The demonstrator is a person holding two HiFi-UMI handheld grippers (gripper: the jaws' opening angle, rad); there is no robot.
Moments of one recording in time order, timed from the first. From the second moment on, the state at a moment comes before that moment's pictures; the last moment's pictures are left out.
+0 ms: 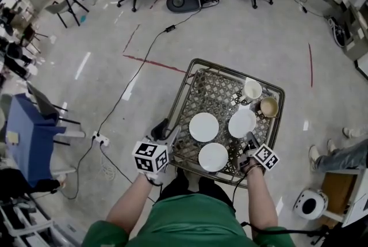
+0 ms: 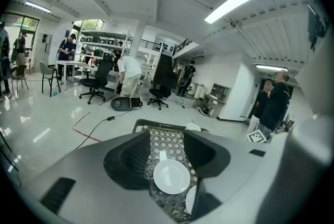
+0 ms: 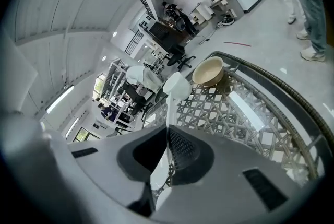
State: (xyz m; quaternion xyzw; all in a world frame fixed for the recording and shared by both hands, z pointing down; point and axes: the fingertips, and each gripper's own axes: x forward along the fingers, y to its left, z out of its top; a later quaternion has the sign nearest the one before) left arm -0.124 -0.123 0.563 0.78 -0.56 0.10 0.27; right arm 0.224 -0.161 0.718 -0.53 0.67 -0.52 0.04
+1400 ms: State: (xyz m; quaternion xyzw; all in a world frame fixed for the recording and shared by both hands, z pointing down) left arm -0.197 -0.087 0.598 0.72 -0.61 0.11 0.30; right arm 0.066 -0.142 0.773 -0.37 0.72 -0.59 -0.07
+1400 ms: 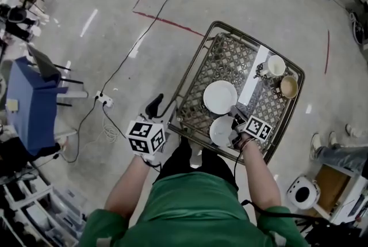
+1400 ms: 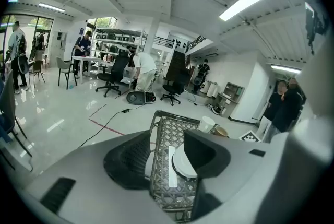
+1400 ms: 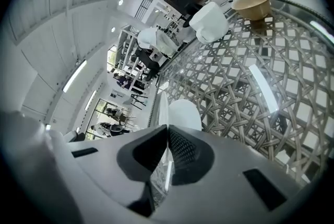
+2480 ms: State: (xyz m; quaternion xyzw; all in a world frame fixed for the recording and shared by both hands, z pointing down) left arm -0.186 -0.105 0.603 0.74 -0.59 0.12 0.30; right arm 0.070 -0.141 0.820 -0.42 0.70 -0.51 -0.28
